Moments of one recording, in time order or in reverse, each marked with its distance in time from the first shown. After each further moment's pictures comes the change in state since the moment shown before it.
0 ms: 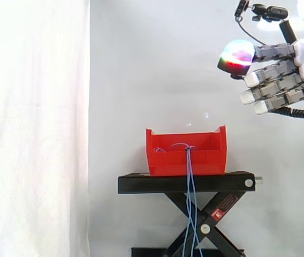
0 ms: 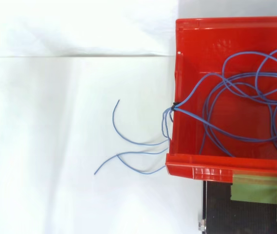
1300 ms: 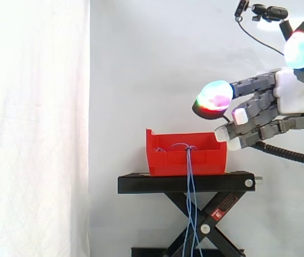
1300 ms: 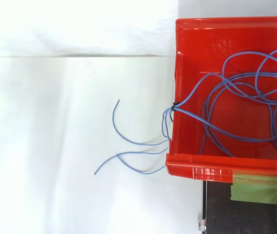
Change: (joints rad) arm 0.007 -0.147 0.000 0.200 -0.047 -0.212
